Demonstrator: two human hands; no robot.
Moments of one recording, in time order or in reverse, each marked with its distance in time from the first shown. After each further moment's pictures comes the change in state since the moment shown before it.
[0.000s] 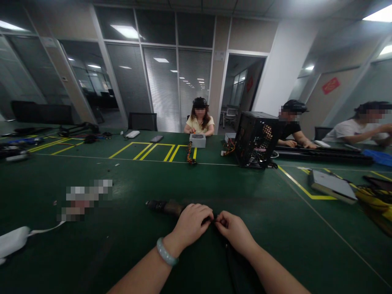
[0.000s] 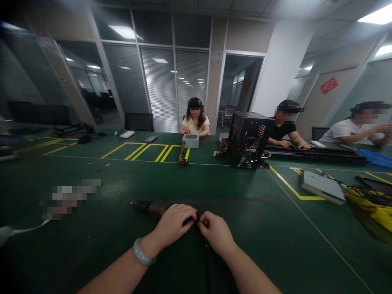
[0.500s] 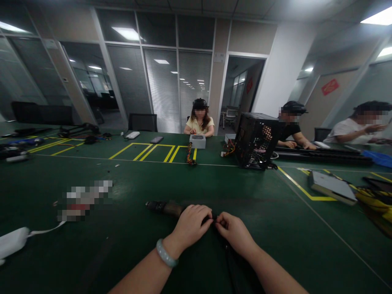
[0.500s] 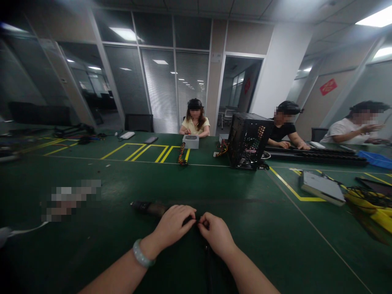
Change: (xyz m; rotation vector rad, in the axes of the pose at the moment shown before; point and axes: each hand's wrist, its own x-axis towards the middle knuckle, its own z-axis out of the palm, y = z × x) left_hand -0.002 0.001 0.000 -0.012 0.019 -0.045; right_hand 0.000 0.000 -0.001 -0.001 0.004 -0.005
